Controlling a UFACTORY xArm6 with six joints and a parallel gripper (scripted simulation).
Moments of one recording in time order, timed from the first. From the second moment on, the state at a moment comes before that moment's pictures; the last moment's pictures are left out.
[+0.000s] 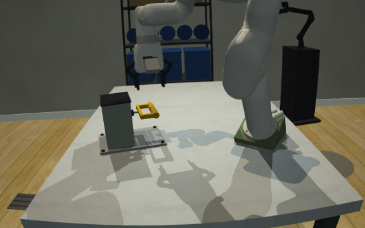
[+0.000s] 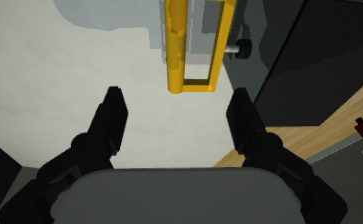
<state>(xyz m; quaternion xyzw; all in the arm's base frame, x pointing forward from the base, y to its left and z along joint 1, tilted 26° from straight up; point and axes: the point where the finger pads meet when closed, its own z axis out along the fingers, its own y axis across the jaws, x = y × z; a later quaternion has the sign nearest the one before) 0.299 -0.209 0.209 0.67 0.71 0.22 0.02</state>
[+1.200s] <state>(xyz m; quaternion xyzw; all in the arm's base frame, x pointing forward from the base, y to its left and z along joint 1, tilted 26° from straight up) 0.298 -0.205 0.204 0.67 0.71 0.23 0.02</state>
